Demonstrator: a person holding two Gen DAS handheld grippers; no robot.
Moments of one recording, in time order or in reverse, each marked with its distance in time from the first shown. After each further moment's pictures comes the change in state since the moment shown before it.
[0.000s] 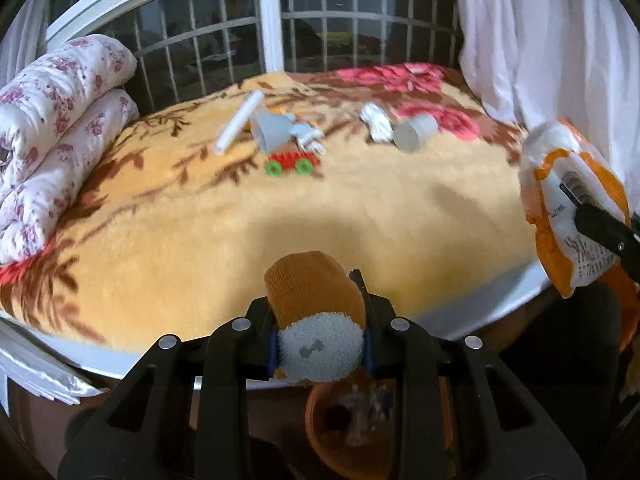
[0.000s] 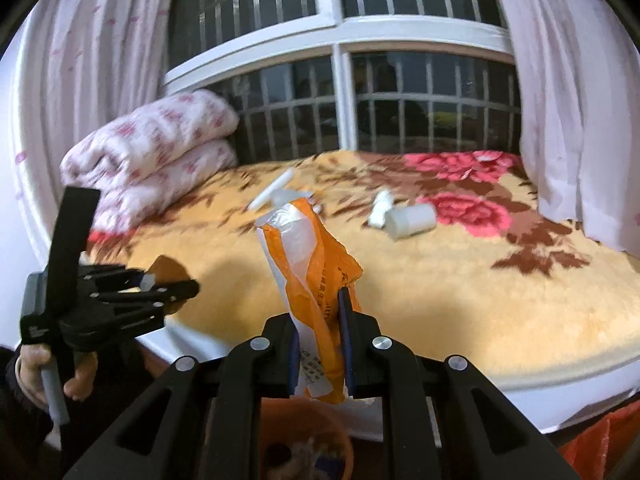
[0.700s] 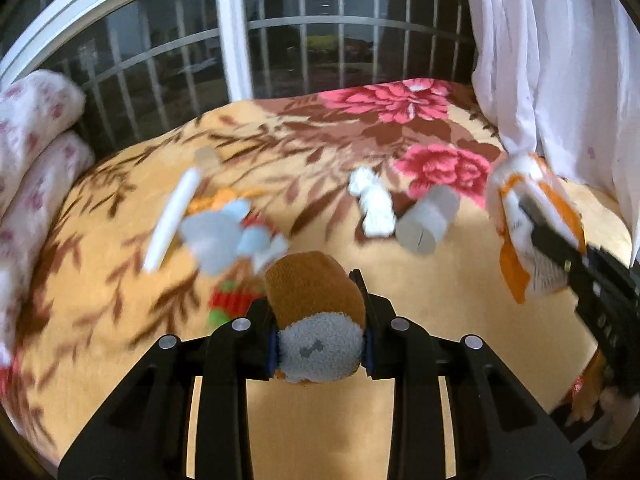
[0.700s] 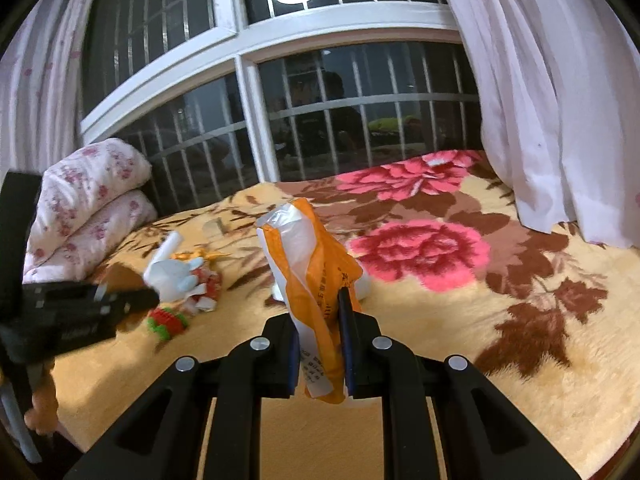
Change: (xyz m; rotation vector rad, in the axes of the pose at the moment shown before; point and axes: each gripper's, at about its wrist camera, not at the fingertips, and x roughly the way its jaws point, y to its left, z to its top) left arm 0.101 -0.017 0.145 0.005 -0.015 -0.009; right arm 0.131 -0.109 0.075 0.171 -0.121 -0.160
